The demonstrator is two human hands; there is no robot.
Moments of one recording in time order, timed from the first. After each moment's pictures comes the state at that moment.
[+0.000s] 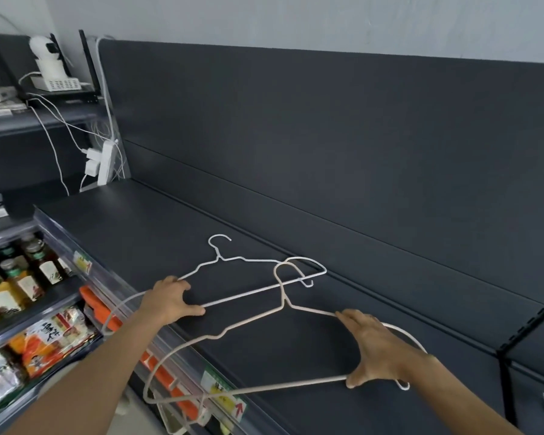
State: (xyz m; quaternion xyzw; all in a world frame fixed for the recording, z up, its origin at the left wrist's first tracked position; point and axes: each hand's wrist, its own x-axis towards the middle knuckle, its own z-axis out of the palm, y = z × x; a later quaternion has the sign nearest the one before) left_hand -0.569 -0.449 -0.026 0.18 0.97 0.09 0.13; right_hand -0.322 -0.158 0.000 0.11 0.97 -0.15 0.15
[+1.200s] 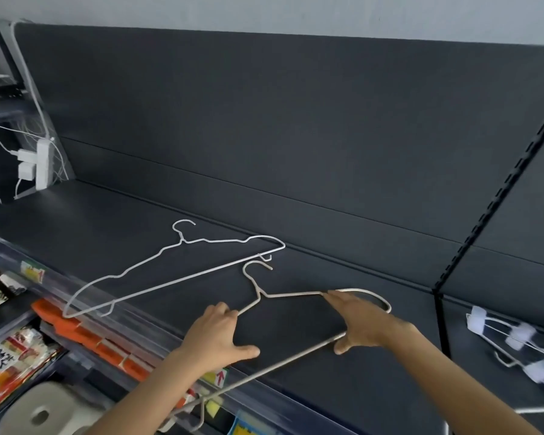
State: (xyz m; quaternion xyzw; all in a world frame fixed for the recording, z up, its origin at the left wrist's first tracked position) left_hand -0.426 -0.392 -0.019 0.42 0.90 0.04 0.14; right_hand -0.278 -0.163 0.000 0.18 0.96 -0.12 0.17
